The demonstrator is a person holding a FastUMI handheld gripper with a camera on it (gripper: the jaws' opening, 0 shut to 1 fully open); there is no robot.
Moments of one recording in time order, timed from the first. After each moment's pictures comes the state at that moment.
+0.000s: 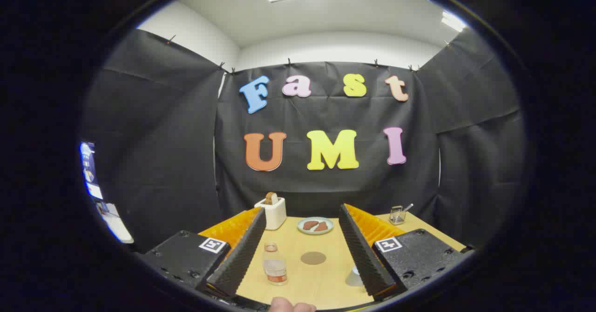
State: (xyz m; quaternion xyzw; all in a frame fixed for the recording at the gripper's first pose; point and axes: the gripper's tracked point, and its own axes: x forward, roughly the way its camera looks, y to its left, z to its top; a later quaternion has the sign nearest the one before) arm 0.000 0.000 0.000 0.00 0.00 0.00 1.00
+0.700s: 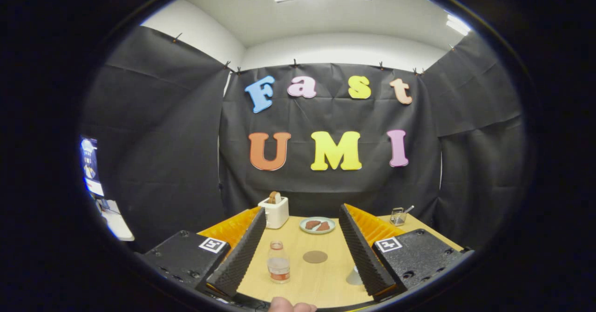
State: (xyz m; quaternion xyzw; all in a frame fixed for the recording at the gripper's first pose) arm -0.013 0.014 0.004 -0.01 0.00 0.01 1.00
